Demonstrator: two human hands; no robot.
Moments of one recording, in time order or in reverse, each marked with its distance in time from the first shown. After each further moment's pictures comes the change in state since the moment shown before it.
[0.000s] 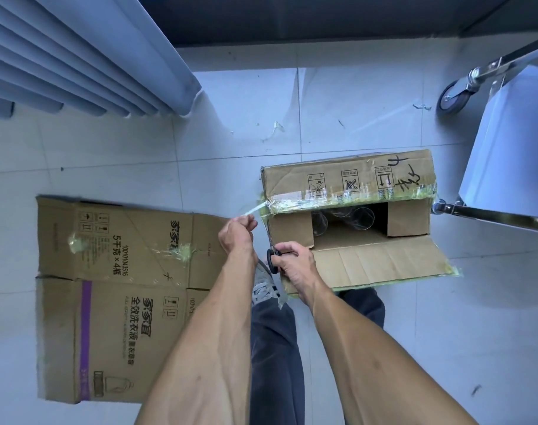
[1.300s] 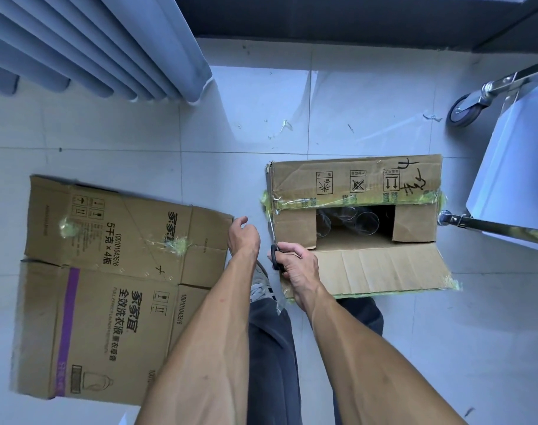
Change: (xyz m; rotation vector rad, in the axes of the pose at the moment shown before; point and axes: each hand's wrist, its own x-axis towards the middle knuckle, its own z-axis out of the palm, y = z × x) left_hand 0.034 -0.034 -0.005 0.554 -0.050 0.123; right_hand 0.010 0.017 0.003 0.158 0.038 -0.022
